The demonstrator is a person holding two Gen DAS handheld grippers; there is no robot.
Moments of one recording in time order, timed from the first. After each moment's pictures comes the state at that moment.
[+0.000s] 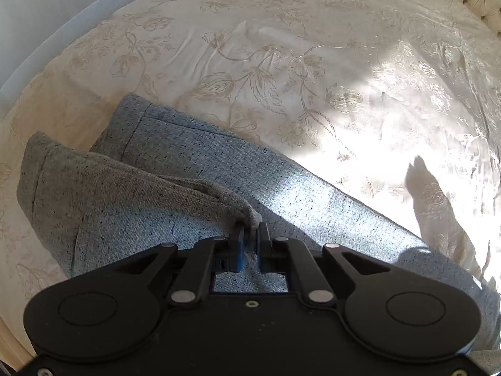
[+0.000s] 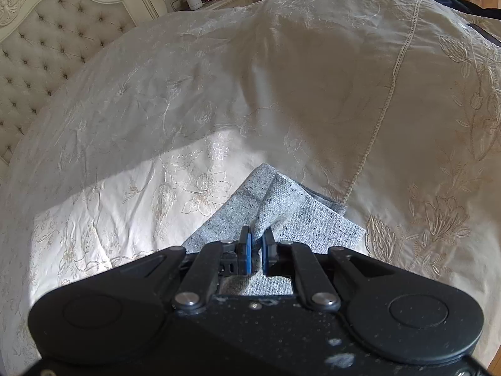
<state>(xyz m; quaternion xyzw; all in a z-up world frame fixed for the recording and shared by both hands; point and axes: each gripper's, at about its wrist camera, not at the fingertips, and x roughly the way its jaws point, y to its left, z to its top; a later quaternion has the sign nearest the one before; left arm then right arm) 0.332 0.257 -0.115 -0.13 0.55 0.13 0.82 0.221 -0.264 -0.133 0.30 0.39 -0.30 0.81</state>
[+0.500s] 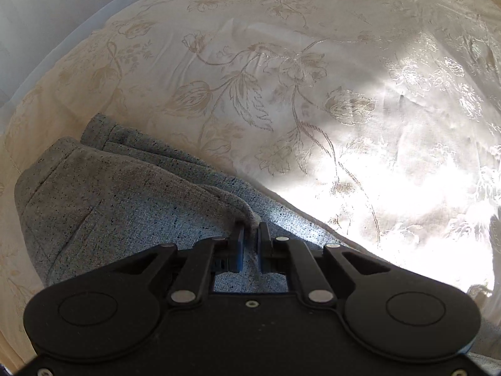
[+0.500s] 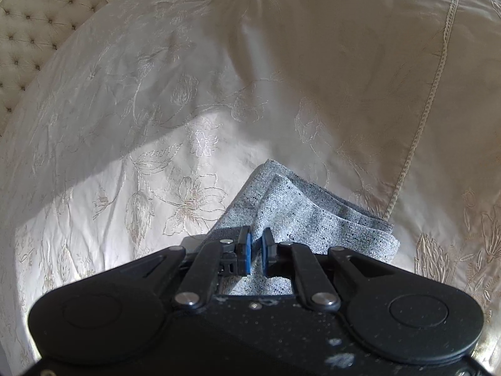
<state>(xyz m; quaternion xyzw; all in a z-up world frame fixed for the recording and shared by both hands) 0.387 0.224 -0.147 -0.10 0.55 0.19 0.81 0.299 -0.310 -0.197 0.35 0.44 -0.31 0.77</state>
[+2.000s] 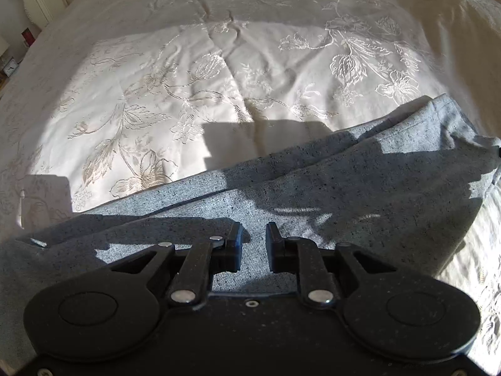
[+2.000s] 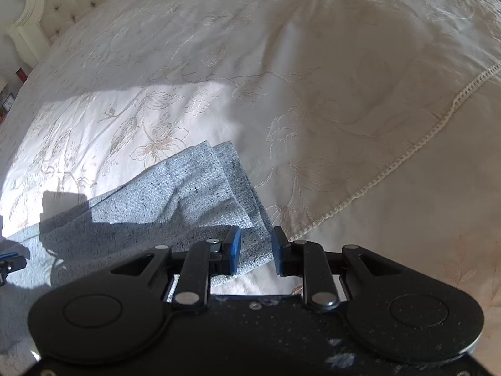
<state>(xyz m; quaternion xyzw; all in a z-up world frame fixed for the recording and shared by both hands) 0.264 -0.100 -0.153 0.17 0.51 -0.15 0.83 0.221 -0.375 -0.210 0.16 0.49 -0.12 0.85</state>
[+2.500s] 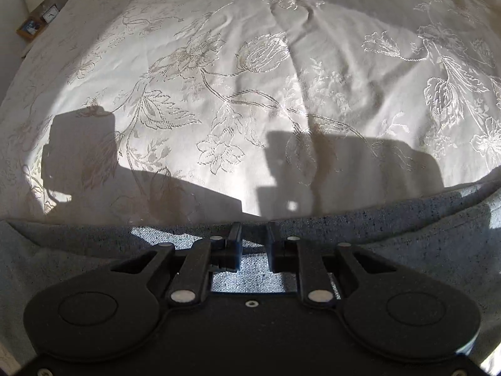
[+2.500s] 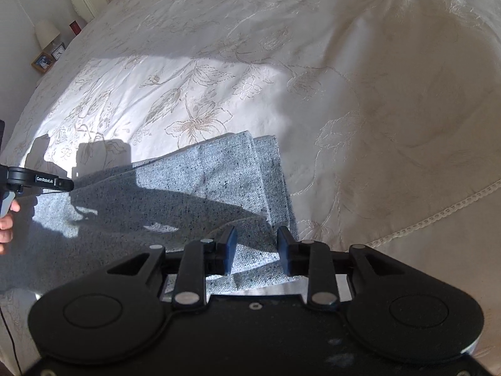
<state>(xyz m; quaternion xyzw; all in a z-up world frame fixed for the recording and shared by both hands) 0.333 -0.098 -0.187 0.13 0.56 -0.04 0.82 0.247 -0.381 -0.224 0.14 0.52 0.01 0.84</state>
